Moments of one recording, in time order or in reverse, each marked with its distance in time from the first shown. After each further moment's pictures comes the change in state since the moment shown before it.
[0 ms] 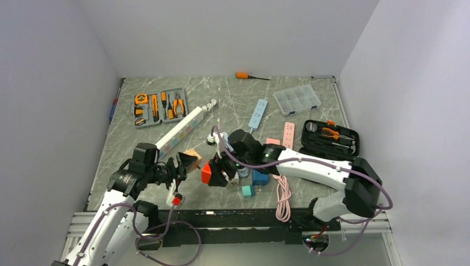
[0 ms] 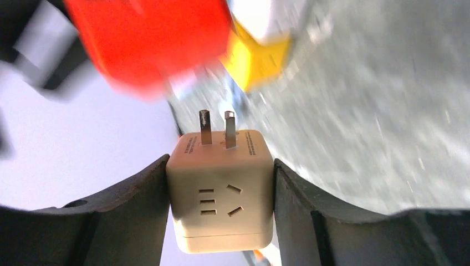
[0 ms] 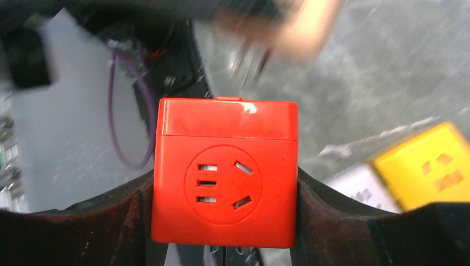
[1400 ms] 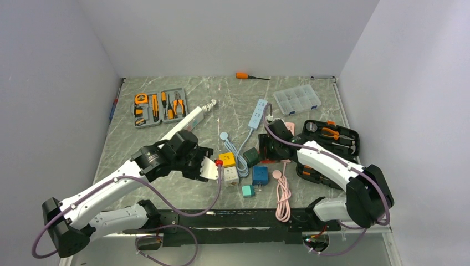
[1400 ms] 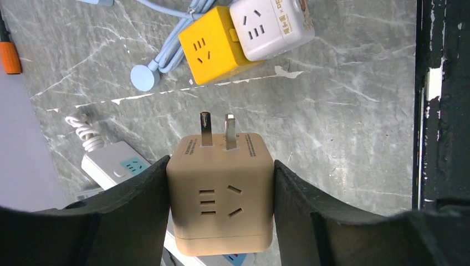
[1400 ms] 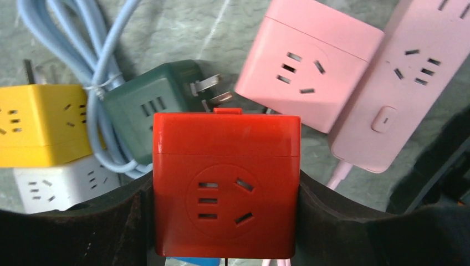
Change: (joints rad) left arm -0.551 0.361 0.354 -0.001 -0.706 -1.140; right arm -0.456 -0.122 -0.181 -0.348 0.507 0.260
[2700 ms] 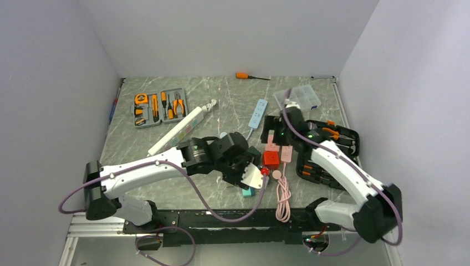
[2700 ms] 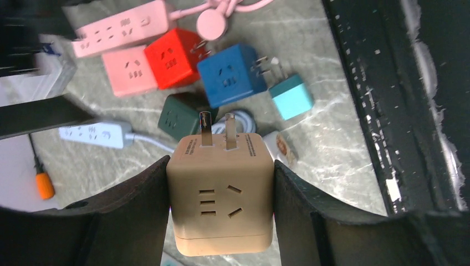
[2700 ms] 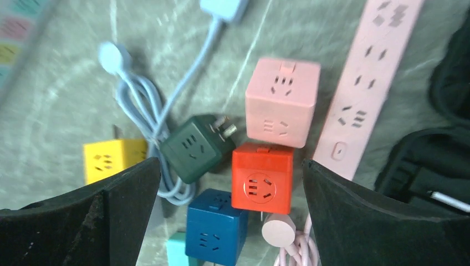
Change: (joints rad) left arm -0.349 0.396 0.393 0.045 -0.024 -0.150; right arm -0.085 -0.092 0.088 -0.007 0.020 0.012
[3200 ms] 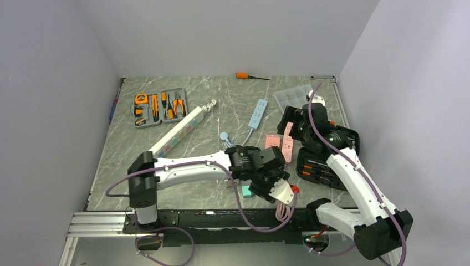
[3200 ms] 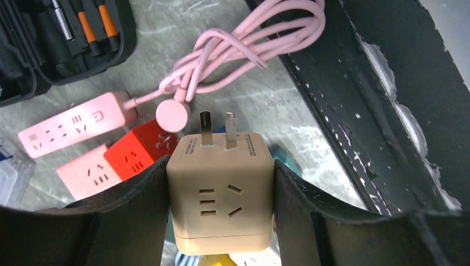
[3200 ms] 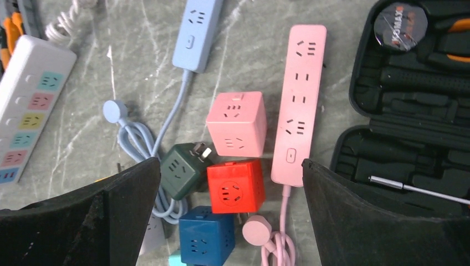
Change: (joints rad) left arm -0.134 0.368 0.222 0.007 0.072 0.036; right arm -0.174 -0.193 0.086 -0.094 0.028 0.001
